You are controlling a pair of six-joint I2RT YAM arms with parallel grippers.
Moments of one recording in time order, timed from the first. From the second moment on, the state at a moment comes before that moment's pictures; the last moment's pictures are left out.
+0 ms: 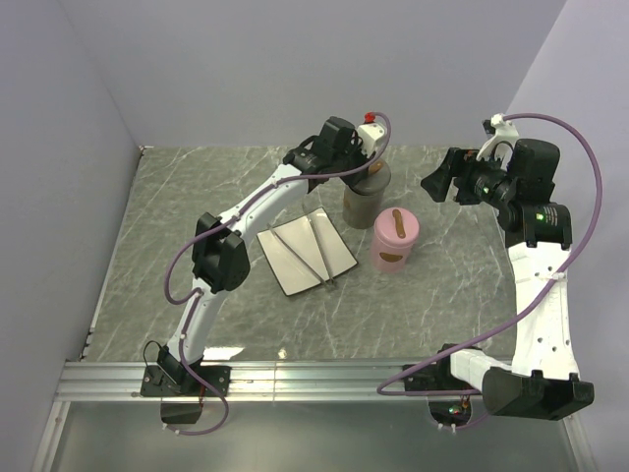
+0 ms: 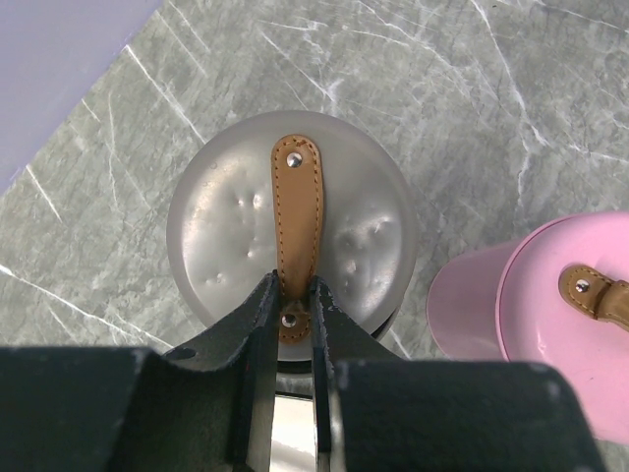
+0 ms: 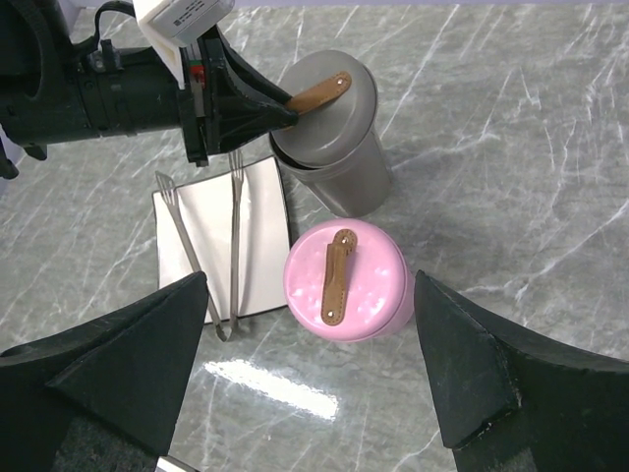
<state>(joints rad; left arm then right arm) -0.70 2.28 2.29 -0.52 0.20 0.14 -0.10 1.13 1.46 -0.79 -0.48 0.10</state>
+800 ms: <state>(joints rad) -0.71 2.24 2.34 -0.70 0.18 0.16 -0.10 1.13 1.45 -0.78 -0.49 0.10</state>
